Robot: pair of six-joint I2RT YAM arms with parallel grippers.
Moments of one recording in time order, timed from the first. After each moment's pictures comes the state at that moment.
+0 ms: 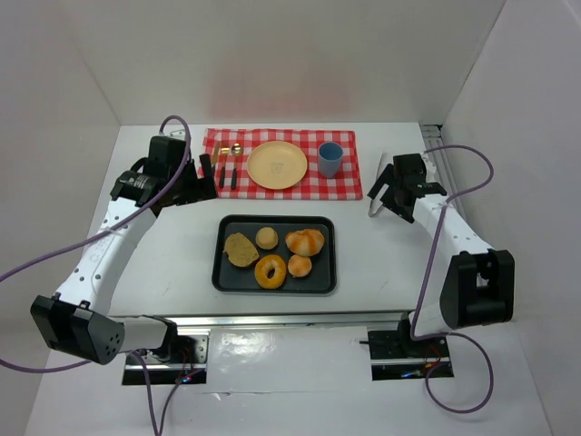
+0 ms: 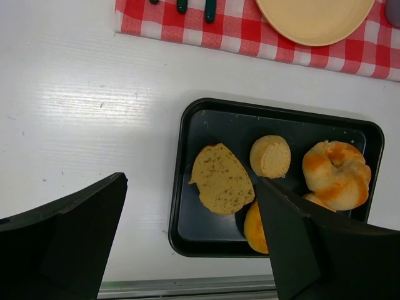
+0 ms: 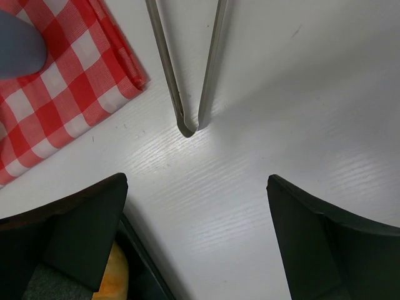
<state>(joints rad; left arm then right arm) -0.23 1.28 1.36 -0.88 -0.11 -0.40 0.08 1.43 1.04 -0.50 0.20 0.65</state>
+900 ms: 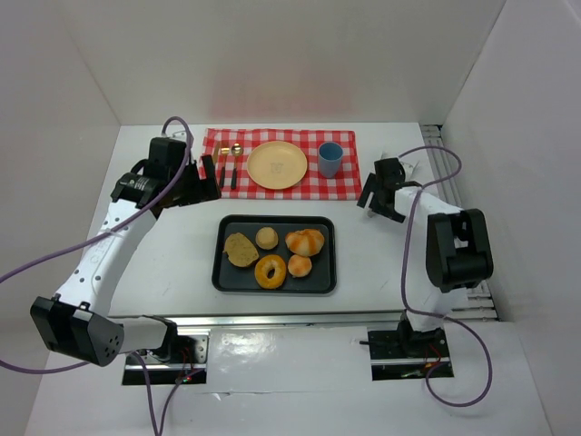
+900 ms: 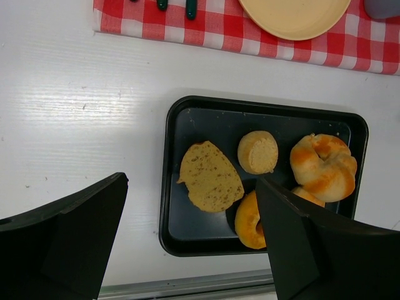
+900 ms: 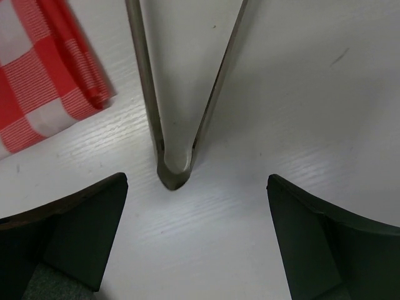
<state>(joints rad) -0.23 1.27 1.33 -0.85 -0.05 -0.40 0.13 1.68 1.03 -0.33 0.25 0.52</state>
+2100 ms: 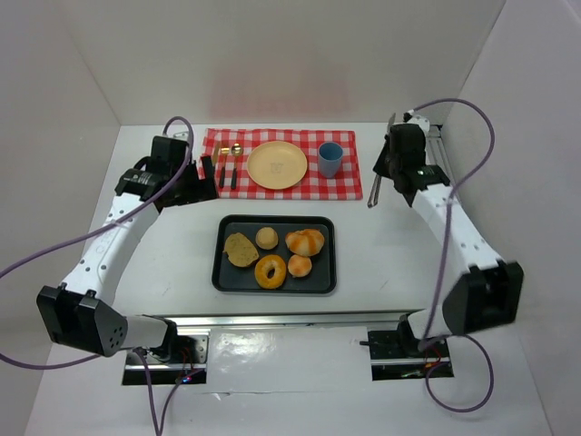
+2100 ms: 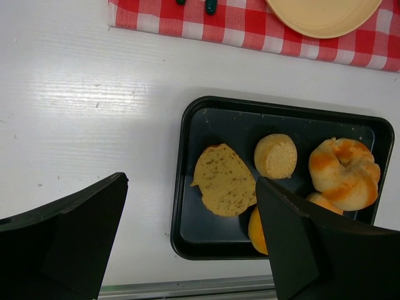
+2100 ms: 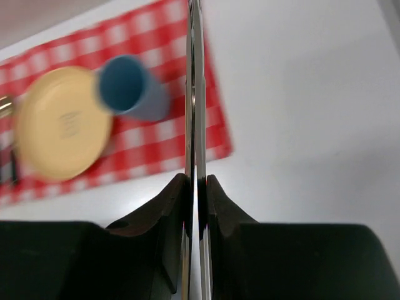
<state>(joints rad) -0.21 1.33 1.34 -0.85 -0.07 -0.37 0.16 1.48 1.26 -0.39 0.26 0.45</state>
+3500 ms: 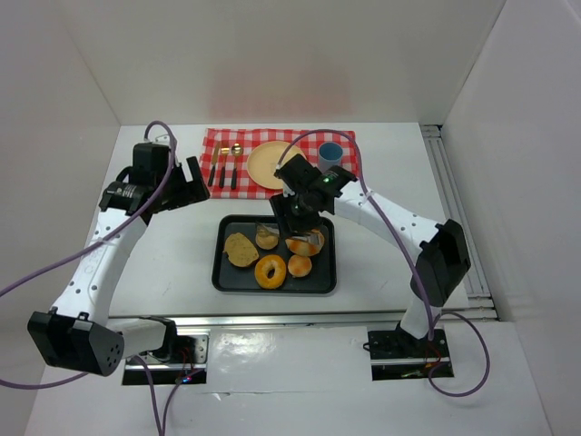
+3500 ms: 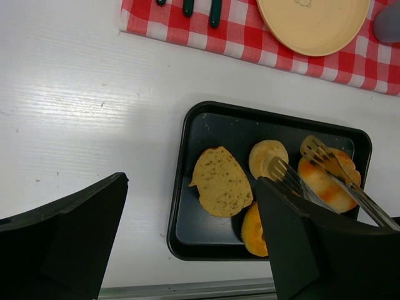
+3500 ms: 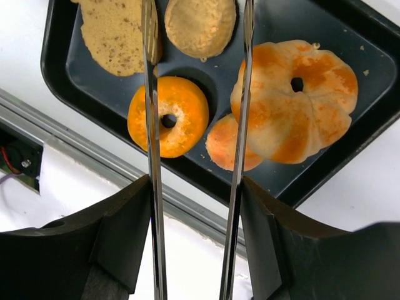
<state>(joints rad) -0.13 1.21 1.27 -0.82 -0.02 -0.40 0.79 1.70 1.55 -0.94 -0.08 0.39</state>
